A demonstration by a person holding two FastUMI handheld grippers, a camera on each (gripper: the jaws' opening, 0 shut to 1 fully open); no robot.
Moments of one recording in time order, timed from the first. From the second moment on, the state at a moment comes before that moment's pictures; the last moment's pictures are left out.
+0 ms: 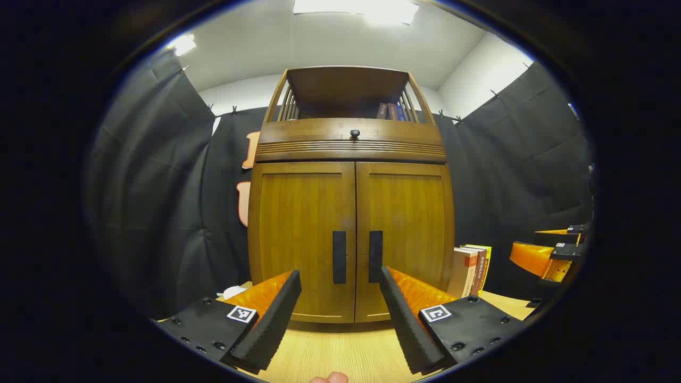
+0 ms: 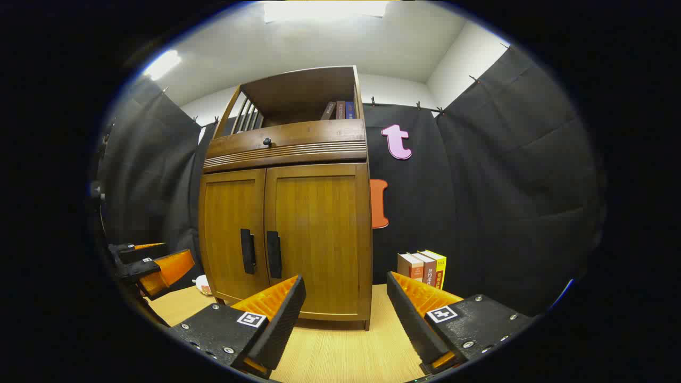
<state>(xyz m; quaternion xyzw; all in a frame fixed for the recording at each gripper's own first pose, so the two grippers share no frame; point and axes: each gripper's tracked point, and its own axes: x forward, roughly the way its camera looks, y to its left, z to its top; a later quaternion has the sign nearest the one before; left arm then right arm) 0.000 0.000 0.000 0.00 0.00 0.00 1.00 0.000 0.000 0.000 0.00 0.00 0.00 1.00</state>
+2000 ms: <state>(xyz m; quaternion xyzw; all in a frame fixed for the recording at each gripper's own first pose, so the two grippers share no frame) -0.006 0.053 -0.016 -0.03 0.01 0.06 1.00 0.172 0.151 -0.019 -0.04 0.01 0.17 0.98</state>
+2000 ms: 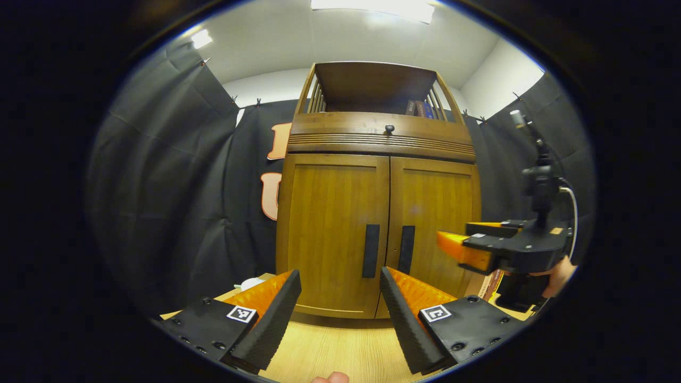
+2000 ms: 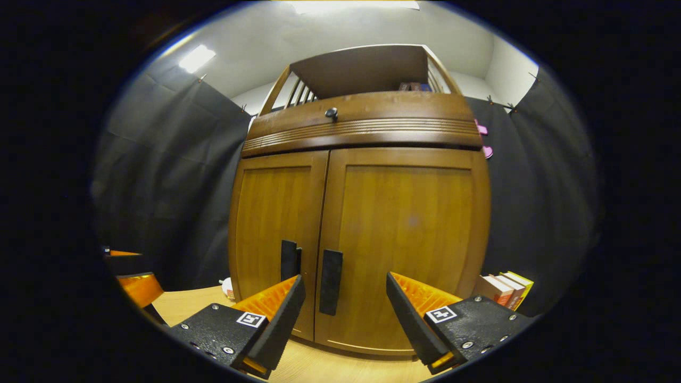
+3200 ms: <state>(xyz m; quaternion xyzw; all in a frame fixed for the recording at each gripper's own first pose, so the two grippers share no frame) -0.026 0.111 -0.016 0.00 0.02 0.12 0.99 0.265 0.191 -0.097 0.01 0.07 0.12 0.99</state>
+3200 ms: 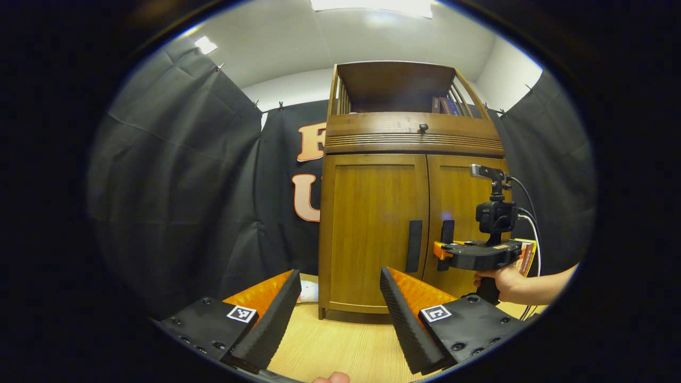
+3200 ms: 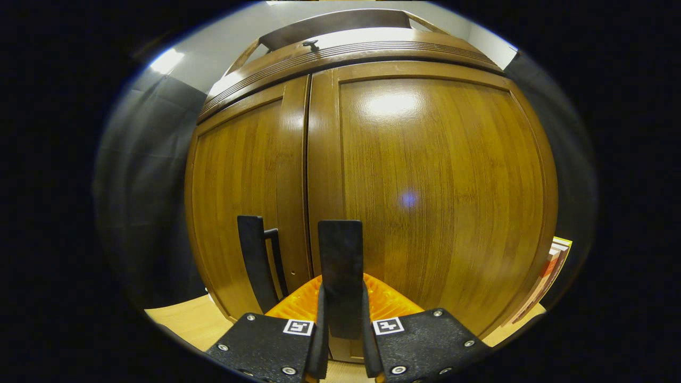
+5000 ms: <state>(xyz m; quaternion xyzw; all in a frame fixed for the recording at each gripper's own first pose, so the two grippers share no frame) -0.010 0.012 -0.028 -0.02 0.04 0.02 1.00 0.086 0.071 -0.076 0.01 0.08 0.12 0.99</state>
